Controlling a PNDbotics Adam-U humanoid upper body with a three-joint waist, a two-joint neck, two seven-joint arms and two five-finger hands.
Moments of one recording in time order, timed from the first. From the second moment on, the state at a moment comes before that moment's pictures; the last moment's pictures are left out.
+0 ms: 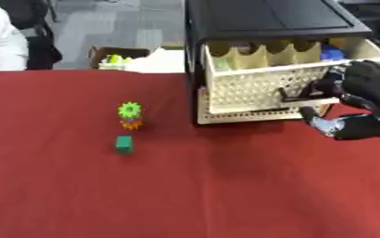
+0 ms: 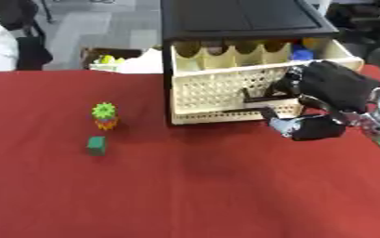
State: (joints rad) left arm -0.29 0.22 0.04 -1.98 0.09 -0.23 0.07; right arm -0.35 -1.09 0.08 -1.78 0.74 -0.33 0.04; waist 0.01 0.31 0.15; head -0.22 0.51
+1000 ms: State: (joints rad) left arm -0.29 0.22 0.04 -1.98 0.10 -0.23 0.07; right arm -0.27 -1.09 0.07 -1.87 0.74 -0.30 0.05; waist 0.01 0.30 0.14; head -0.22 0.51
